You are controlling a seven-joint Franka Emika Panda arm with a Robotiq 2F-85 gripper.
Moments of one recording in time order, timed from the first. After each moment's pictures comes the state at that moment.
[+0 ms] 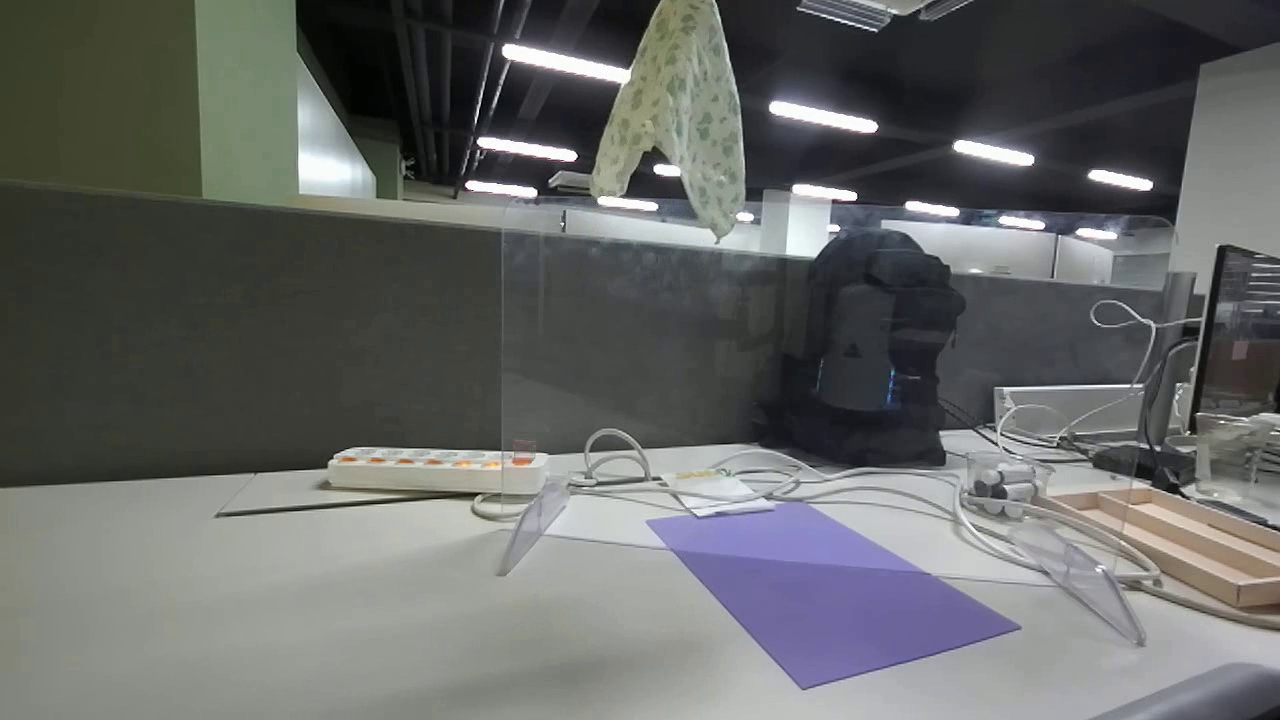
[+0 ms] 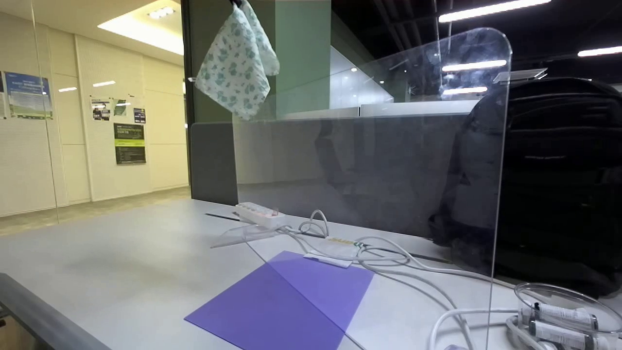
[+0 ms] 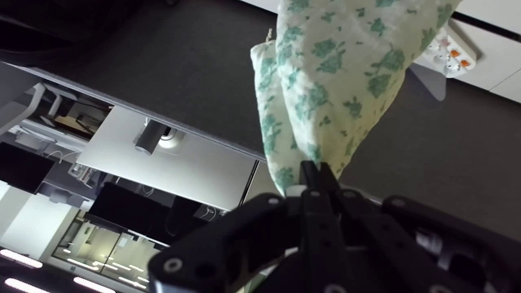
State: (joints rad) arm -0.05 -0.55 0.23 -2.24 -0.29 2.49 0.12
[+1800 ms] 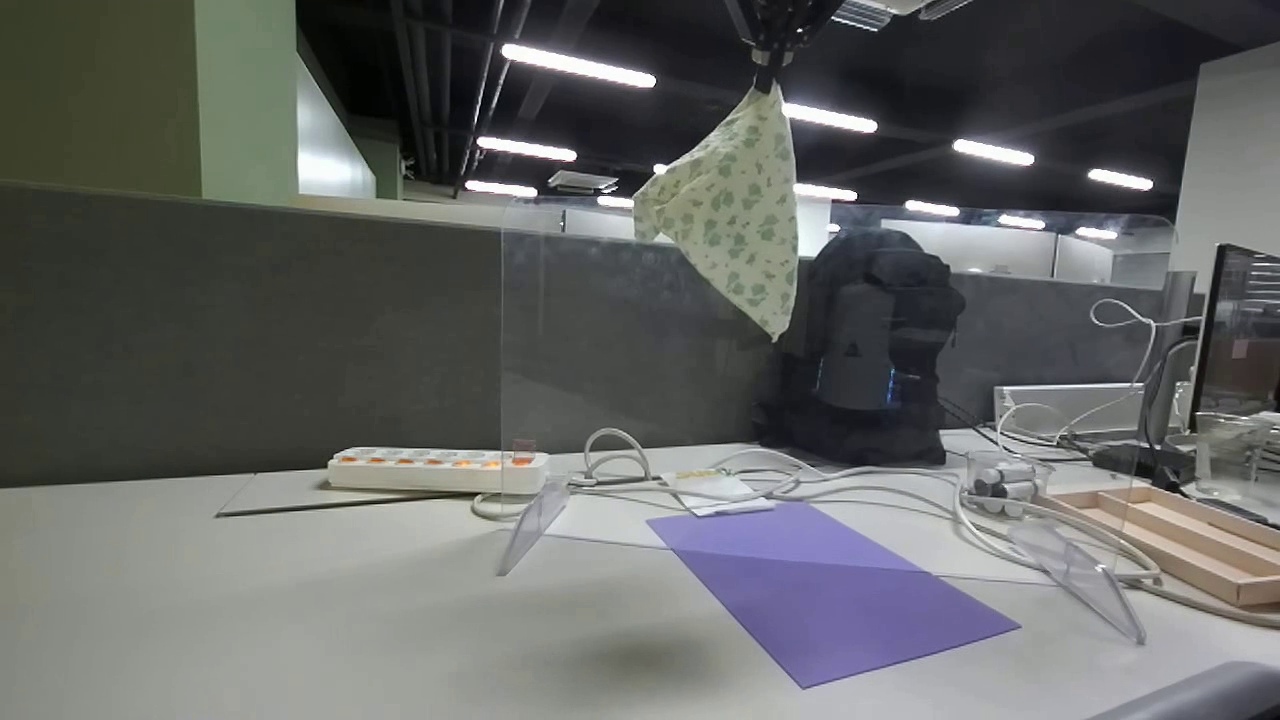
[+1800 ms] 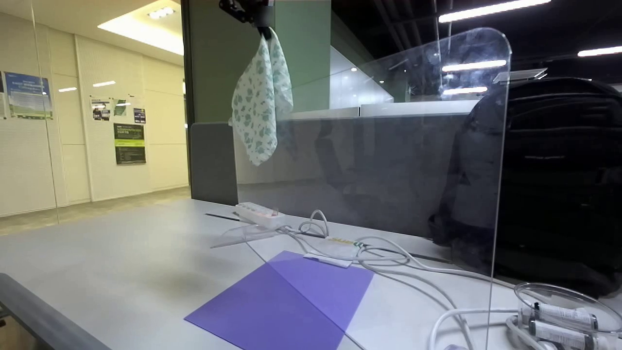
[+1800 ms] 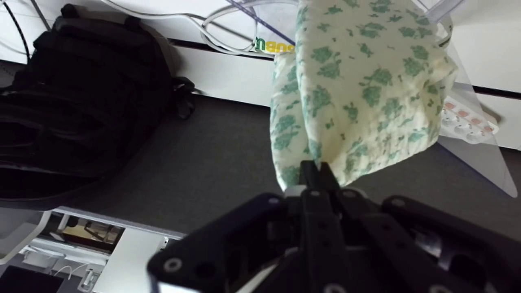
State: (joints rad) arm -0.04 -0.50 0.09 -2.31 -0.21 2.38 0.09
